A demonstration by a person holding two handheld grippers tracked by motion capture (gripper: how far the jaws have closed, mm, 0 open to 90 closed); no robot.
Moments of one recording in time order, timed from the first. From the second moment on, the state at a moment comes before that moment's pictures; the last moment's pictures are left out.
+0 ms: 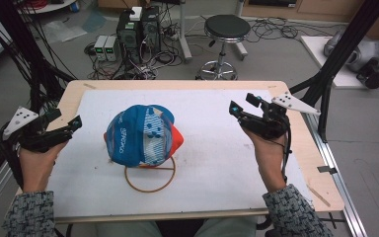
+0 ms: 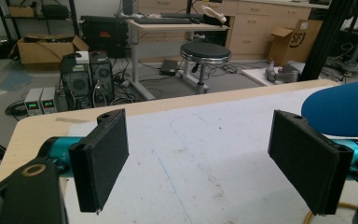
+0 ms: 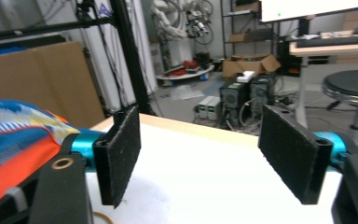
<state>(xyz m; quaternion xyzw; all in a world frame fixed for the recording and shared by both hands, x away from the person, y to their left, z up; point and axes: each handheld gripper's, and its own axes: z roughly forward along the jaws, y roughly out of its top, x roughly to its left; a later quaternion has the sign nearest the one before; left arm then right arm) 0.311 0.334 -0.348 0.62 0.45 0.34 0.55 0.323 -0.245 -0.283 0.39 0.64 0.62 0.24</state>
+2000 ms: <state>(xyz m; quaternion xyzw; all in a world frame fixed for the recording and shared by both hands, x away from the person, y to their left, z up) 0.311 0.333 -0.353 0.63 0.46 0.33 0.54 0.293 -0.295 -0.395 0.44 0.62 0.57 0.31</state>
